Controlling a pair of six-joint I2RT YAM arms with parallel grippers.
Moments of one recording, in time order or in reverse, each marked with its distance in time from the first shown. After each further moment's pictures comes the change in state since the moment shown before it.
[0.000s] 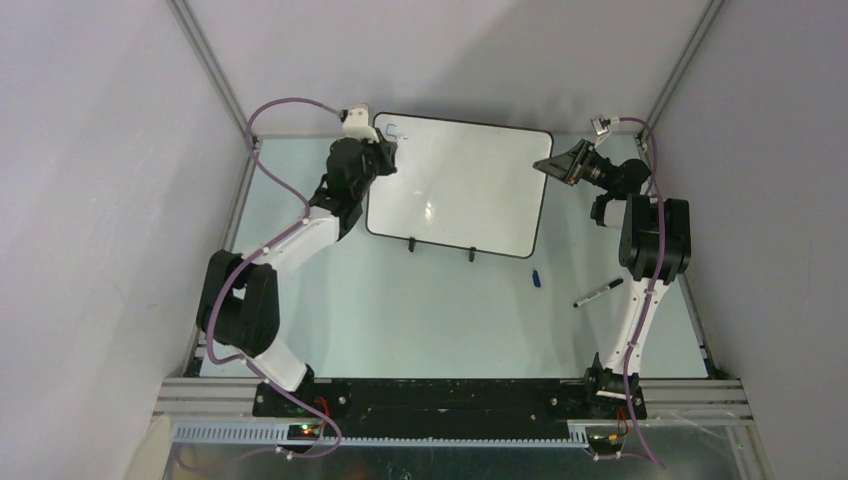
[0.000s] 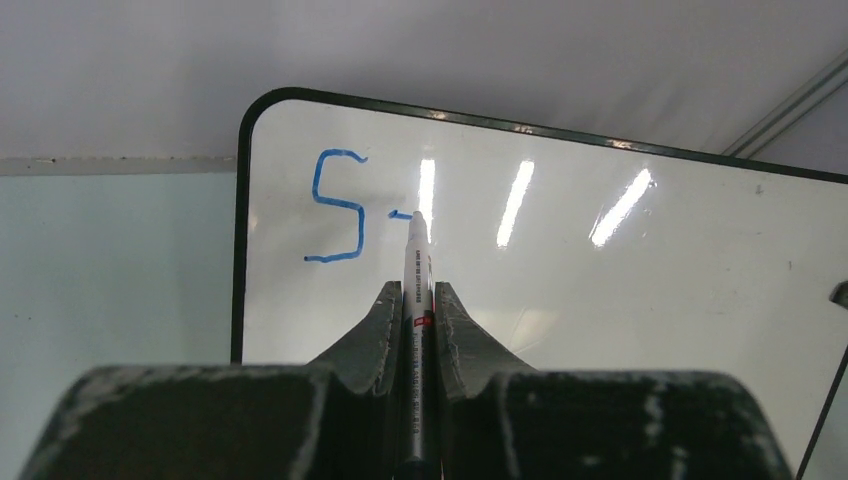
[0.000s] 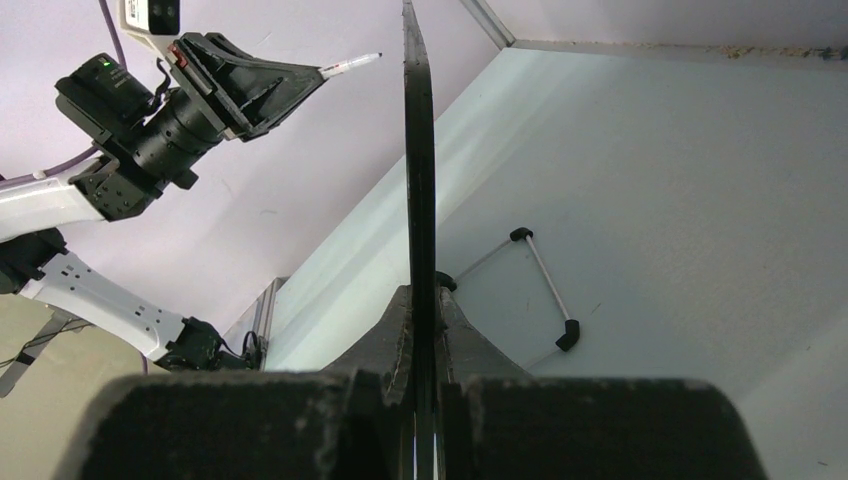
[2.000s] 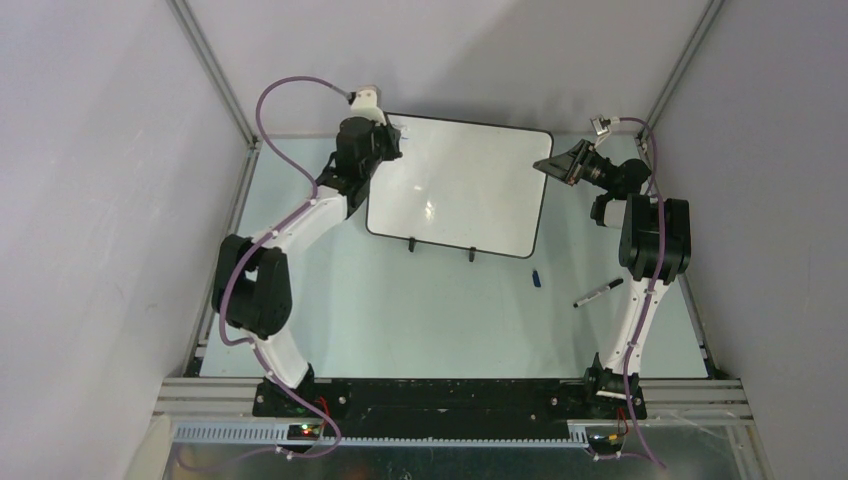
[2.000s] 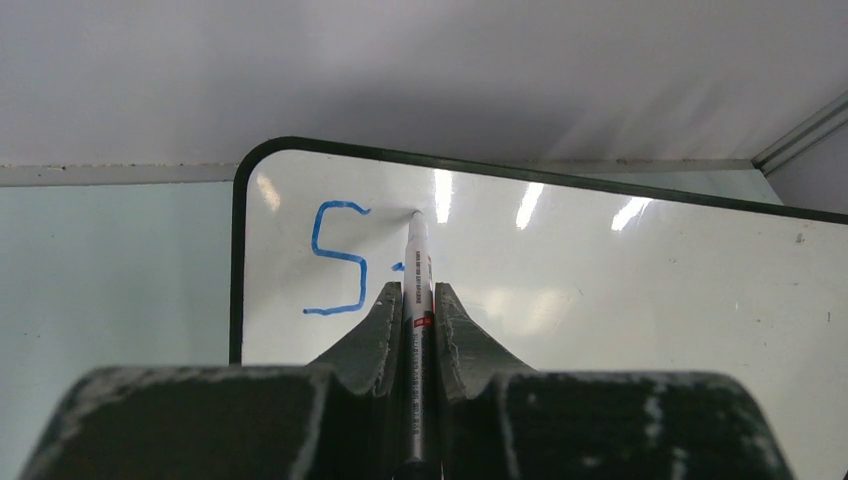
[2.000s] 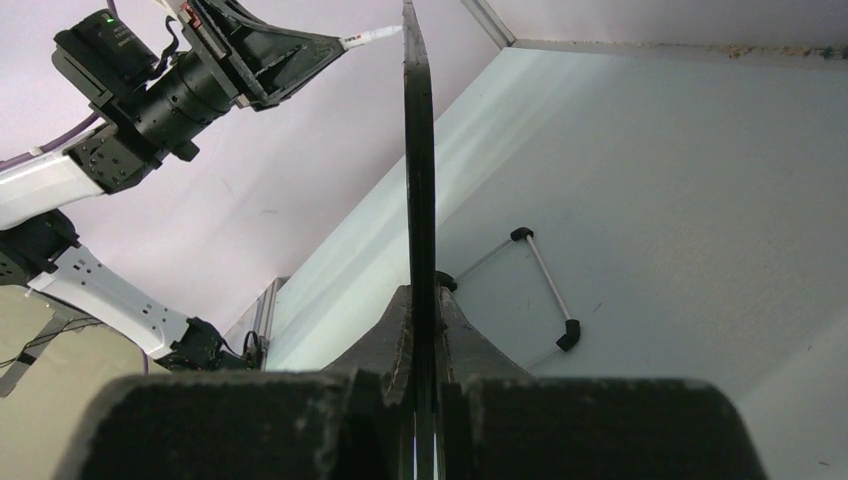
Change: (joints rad) left arm 0.000 0.118 0.209 -0.149 -0.026 0.010; right arm 0.000 0.000 0.000 0.000 0.000 0.002
